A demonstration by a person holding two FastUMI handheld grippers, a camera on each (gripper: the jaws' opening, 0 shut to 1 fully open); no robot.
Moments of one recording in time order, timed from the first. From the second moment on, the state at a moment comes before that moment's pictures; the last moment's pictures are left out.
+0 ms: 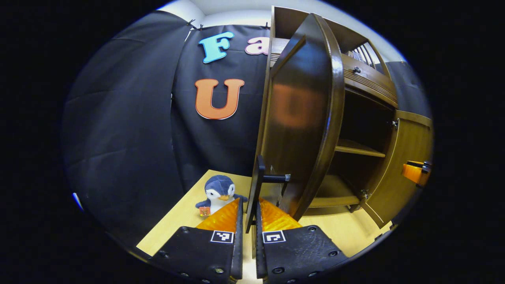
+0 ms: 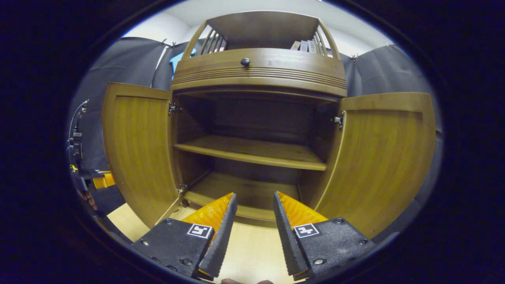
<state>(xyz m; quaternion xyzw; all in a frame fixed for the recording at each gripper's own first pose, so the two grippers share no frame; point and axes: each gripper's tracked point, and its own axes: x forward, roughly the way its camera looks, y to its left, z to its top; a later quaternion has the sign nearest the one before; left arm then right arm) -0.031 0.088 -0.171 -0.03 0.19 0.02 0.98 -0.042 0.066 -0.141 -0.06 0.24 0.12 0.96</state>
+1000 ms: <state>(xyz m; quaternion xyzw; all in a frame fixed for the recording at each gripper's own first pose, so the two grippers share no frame) -0.075 0.114 -0.079 0.01 0.09 0.10 0.99 -0.045 0.043 -0.103 -0.07 0.19 0.11 0.97</state>
